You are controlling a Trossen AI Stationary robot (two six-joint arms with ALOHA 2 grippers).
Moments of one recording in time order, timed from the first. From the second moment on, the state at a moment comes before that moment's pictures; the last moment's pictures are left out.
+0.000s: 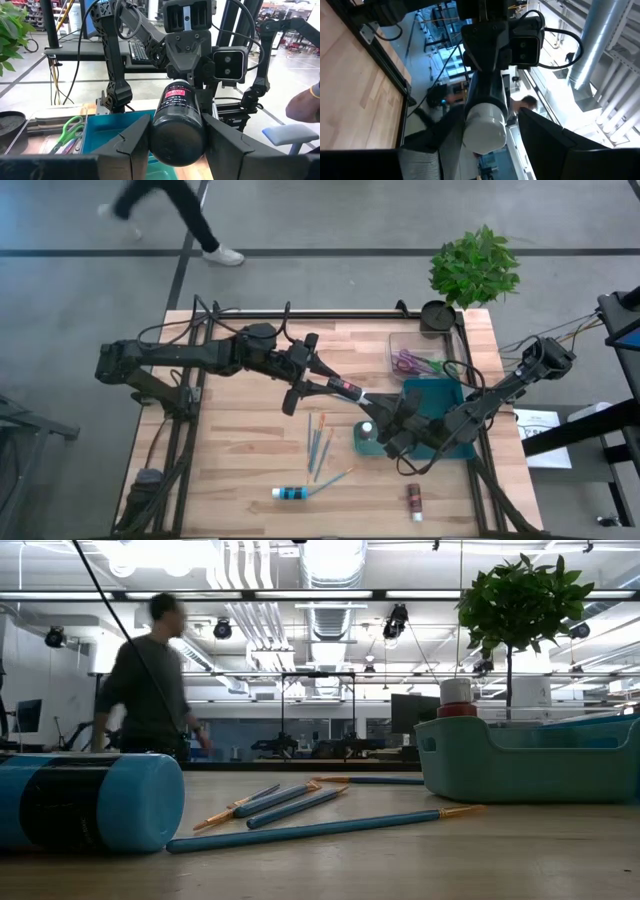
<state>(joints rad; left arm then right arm) 0.05 1.43 1.24 0.04 0.33 -0.03 0.60 1.33 0.87 0.66 1.05 -1.45</state>
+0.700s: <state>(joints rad) 0.05 1.43 1.24 0.04 0.34 -0.03 0.59 1.33 0.86 0.64 1.08 -1.44</state>
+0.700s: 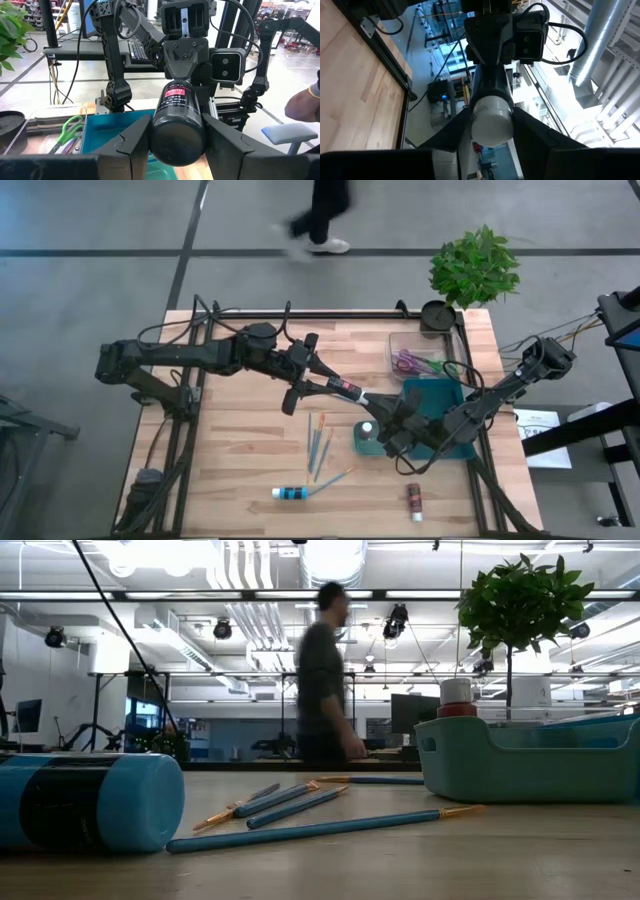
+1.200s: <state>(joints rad) 0.05 1.42 1.24 -0.07 0.31 0.12 0.61 1.33 0.86 0.63 1.10 -1.44</state>
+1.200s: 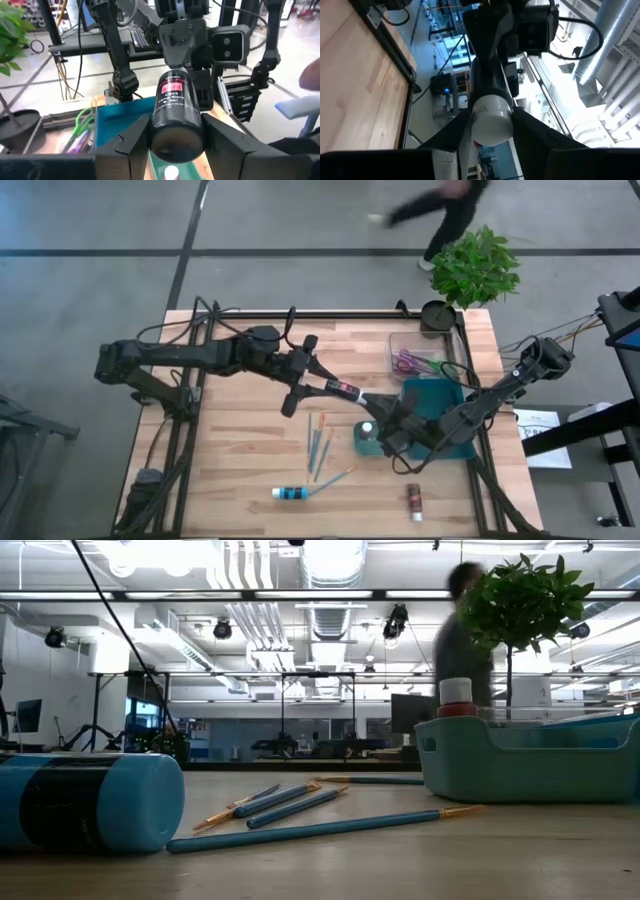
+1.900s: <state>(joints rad) 0.05 1.25 1.24 -0.48 -0.27 0.27 0.73 1.29 0.90 0.57 1.23 -1.29</state>
